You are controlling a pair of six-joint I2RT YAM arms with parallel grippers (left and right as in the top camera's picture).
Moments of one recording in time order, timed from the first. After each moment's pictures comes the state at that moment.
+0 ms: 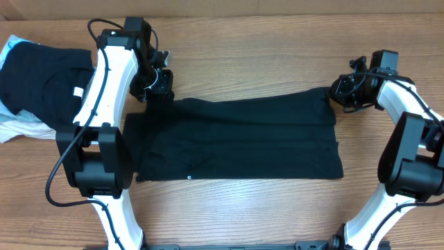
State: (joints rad) left arm -0.07 2.09 1.88 -1.31 0.22 0.03; right arm -0.25 2.05 1.38 -0.56 -0.47 0.18
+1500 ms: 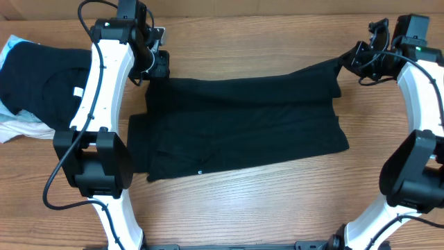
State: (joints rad) left arm -0.07 2.09 2.01 -1.22 0.16 0.03; right arm -0.25 1.96 1.67 -0.77 -0.53 0.17
